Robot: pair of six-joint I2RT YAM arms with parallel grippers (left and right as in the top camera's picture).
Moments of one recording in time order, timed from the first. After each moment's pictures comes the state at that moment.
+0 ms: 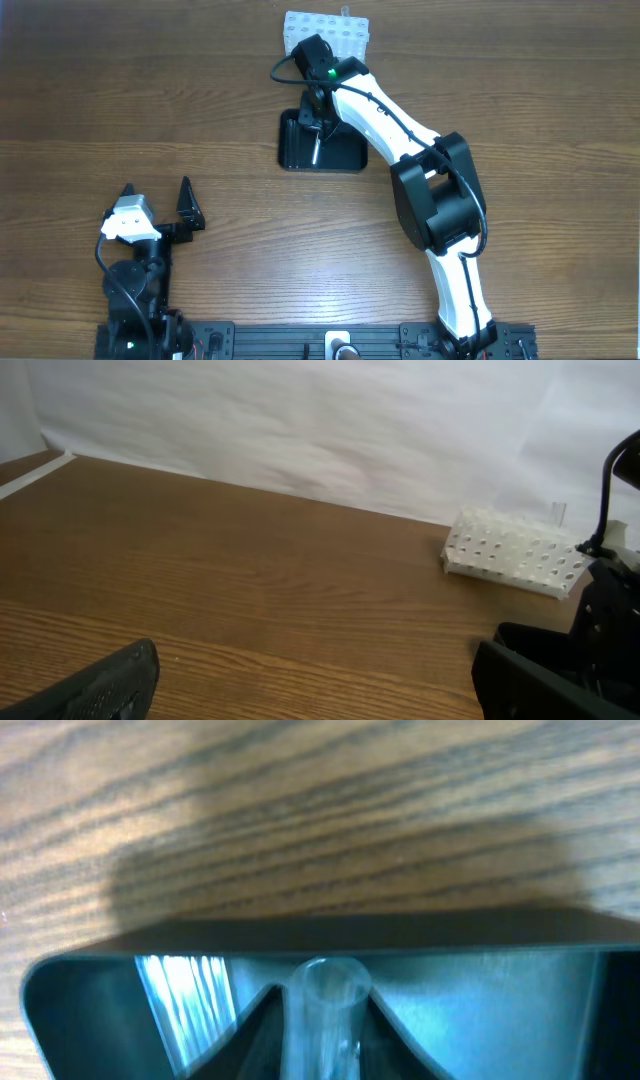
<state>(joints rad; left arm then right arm) 0.05 0.01 0.01 -0.07 -0.03 -0.18 0.51 2.26 1.82 -0.87 -0.01 0.65</state>
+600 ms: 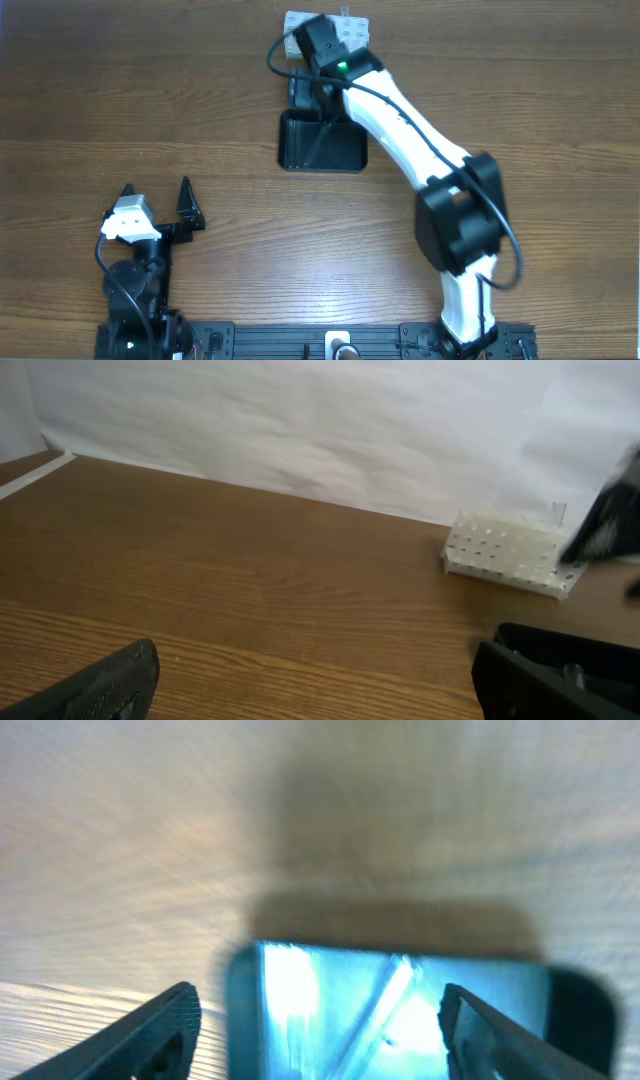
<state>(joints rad) 0.05 0.01 0.01 -0.07 -0.03 -0.18 0.52 2.09 1.82 -0.77 0.02 0.56</state>
